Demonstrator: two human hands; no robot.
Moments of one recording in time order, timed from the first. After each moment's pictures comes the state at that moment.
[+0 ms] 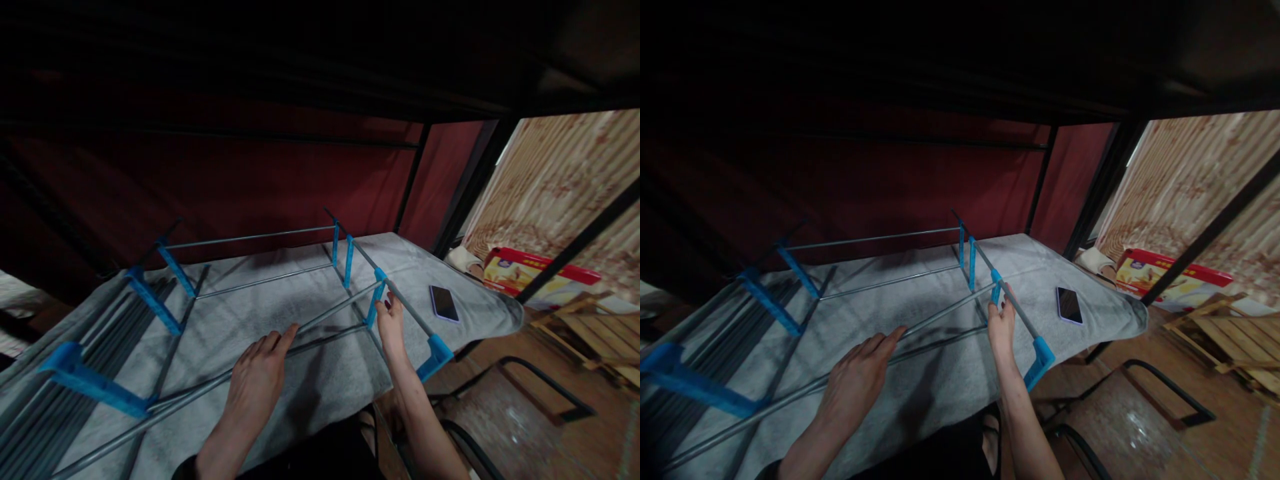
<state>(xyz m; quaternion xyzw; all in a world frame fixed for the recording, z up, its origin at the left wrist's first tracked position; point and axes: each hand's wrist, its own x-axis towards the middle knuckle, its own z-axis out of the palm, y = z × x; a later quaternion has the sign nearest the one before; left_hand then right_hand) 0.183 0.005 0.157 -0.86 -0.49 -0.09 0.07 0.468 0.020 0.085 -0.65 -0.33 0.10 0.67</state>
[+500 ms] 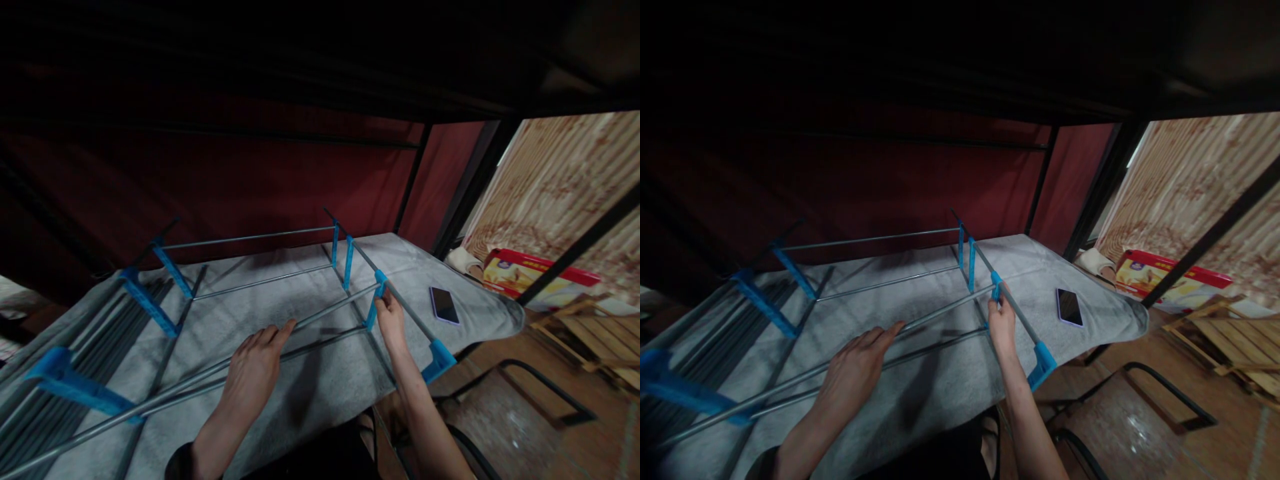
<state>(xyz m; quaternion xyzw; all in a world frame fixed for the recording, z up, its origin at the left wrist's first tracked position) 0.182 0.025 0.155 -0.87 -0.48 -0.09 0.06 0.478 0.027 0.097 -0.61 -0.42 0.11 0.66</state>
